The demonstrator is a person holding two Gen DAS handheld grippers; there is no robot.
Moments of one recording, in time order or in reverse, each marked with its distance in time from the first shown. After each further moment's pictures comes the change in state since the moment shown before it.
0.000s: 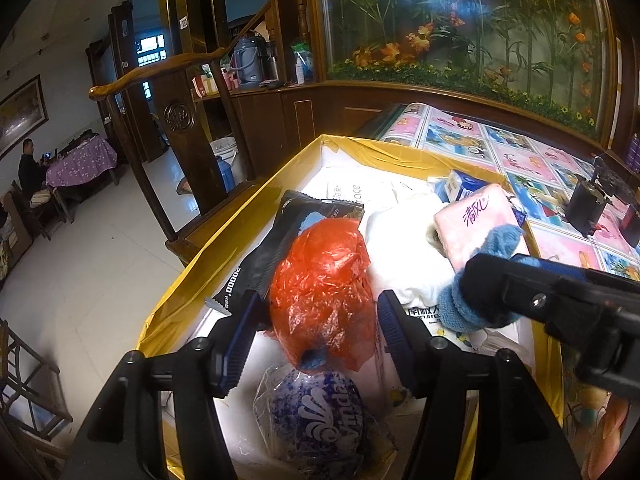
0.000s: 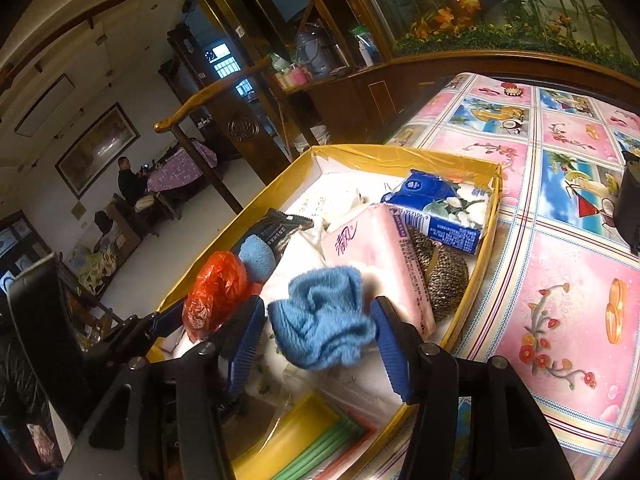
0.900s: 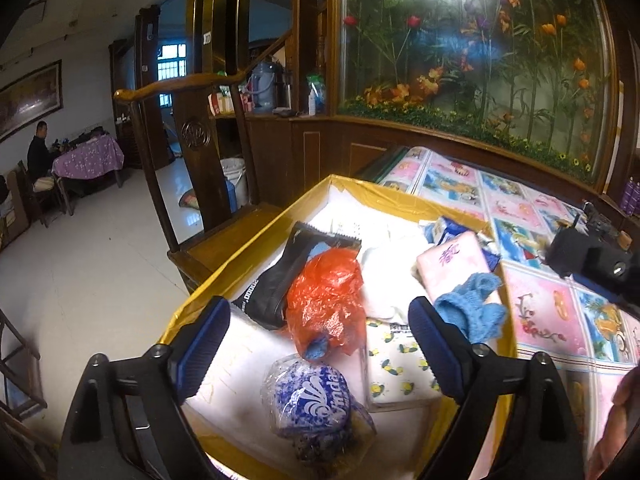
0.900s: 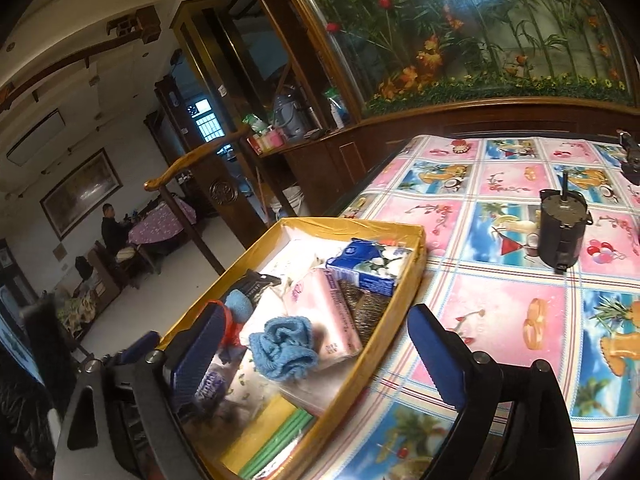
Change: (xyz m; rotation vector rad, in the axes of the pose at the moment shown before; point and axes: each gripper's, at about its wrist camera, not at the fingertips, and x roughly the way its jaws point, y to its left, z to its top) left arm -0.043 0.010 -0.004 -0.103 -0.134 -0.025; right arm -0.077 -0.014 -0.006 0.017 -0.229 -0.099
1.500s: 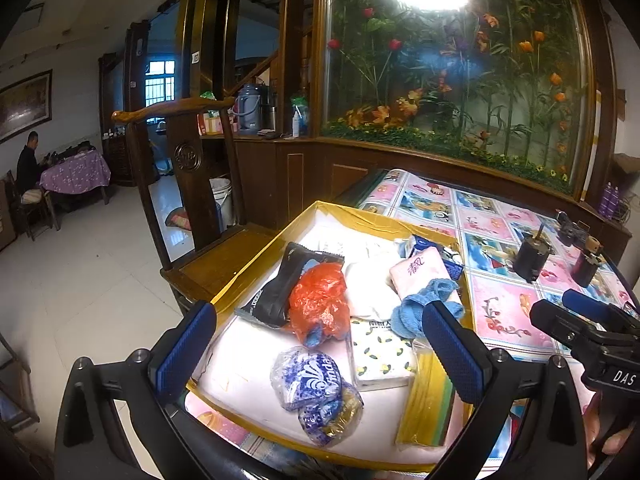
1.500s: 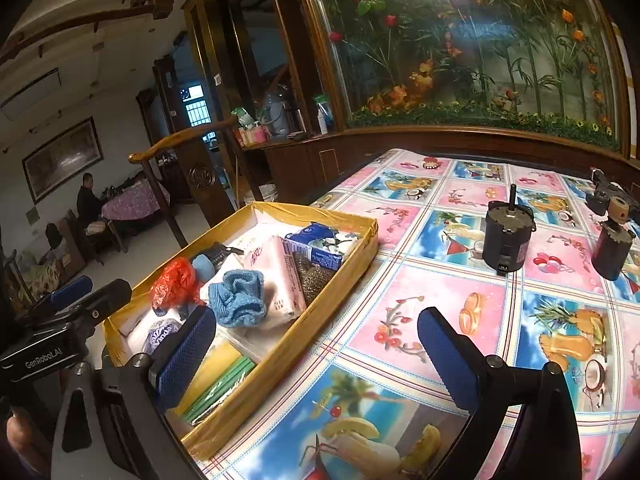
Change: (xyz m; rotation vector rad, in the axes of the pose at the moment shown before) left arm -0.043 0.006 0.000 0.023 -0.055 -0.066; right arm -0.040 -0.011 -0.029 -0.136 -0.016 -0.125
